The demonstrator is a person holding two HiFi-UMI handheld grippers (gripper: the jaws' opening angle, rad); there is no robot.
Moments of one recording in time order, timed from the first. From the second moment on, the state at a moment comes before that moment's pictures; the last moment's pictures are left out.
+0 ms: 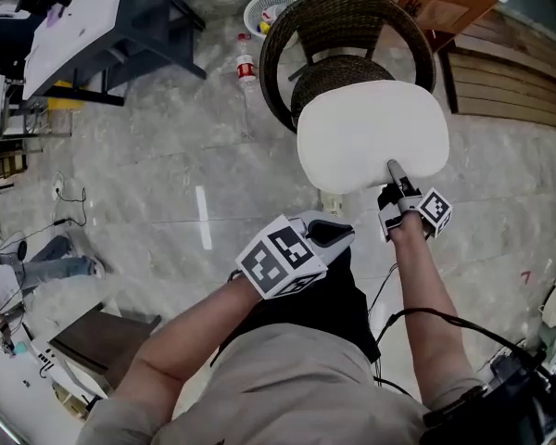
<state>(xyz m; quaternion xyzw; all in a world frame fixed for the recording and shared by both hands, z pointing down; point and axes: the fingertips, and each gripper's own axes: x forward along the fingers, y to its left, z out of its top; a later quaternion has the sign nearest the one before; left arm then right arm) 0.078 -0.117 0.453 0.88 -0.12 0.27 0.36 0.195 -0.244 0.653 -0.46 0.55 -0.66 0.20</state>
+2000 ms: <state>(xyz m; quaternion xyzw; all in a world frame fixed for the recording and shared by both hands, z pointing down) -0.006 0.097 0.322 0.92 -0.10 0.25 0.28 0.178 0.131 0.413 -0.47 0.58 -0.62 0.23</state>
